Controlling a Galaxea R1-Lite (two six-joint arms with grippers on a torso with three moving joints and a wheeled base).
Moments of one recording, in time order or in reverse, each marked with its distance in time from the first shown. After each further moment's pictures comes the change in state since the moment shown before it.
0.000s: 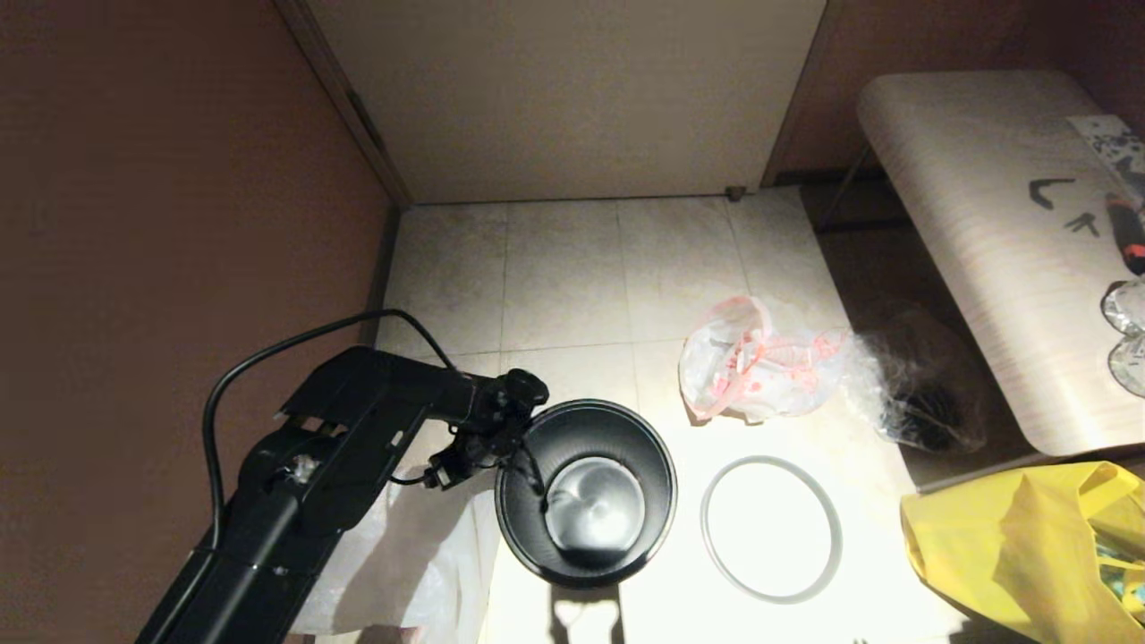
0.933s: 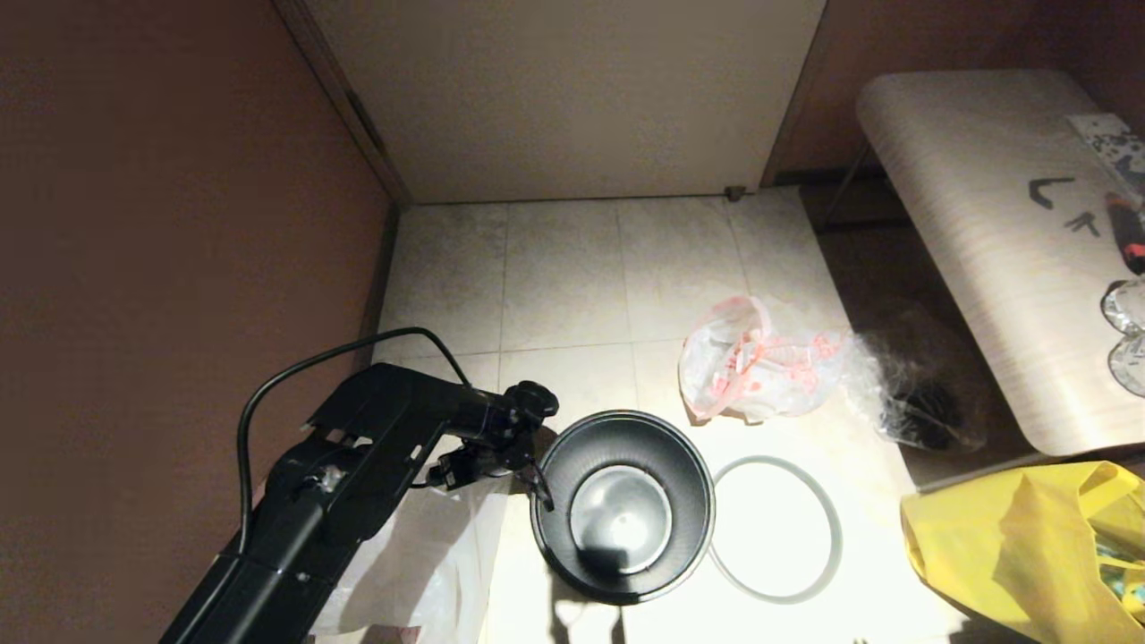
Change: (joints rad) left arm -0.008 0.062 -0.014 -0.095 0.099 0.150; right arm 0.000 0.000 0.000 0.000 0.000 0.000
